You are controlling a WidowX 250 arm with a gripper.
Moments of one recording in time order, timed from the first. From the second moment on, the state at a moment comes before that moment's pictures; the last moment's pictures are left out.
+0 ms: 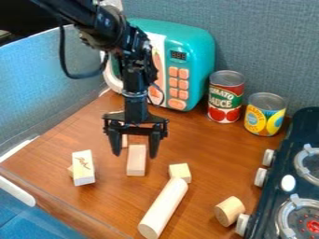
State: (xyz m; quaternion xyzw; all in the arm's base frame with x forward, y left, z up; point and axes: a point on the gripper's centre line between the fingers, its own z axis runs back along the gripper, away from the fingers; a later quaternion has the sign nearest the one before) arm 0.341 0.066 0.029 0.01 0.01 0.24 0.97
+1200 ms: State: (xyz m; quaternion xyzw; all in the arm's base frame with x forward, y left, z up) arm 0.280 0.084 0.056 -0.06 0.00 0.28 0.96
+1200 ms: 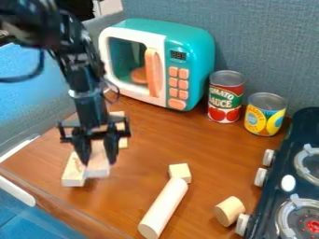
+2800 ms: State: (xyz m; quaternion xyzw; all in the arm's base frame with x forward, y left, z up) arm 0.279 0.128 0.039 0.04 0.04 0.25 0.97
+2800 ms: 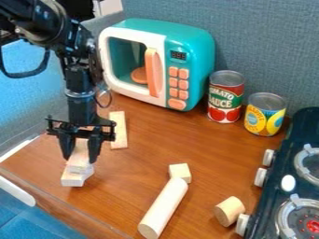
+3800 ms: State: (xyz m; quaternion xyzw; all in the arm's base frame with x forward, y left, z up) arm 0.270 0.107 0.104 0.01 -0.04 0.17 0.98
